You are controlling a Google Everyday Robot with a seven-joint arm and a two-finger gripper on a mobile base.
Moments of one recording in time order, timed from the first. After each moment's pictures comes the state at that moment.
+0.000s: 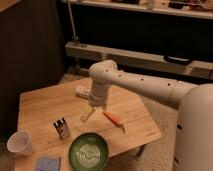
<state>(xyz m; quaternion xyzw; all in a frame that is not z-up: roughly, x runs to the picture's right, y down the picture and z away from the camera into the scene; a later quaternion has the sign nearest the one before) -0.060 0.124 0.738 -0.08 -0.45 -0.80 0.39</state>
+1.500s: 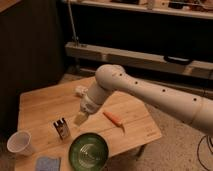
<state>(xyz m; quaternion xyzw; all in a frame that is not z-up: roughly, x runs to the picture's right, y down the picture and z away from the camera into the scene) -0.130 0.163 0.647 0.18 -0.50 -0.82 0.21</state>
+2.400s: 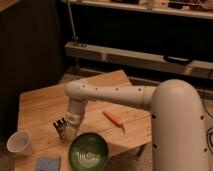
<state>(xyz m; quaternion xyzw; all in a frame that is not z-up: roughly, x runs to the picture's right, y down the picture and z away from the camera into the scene) -0.193 0.217 0.715 0.02 -0.57 -0.81 0.17</state>
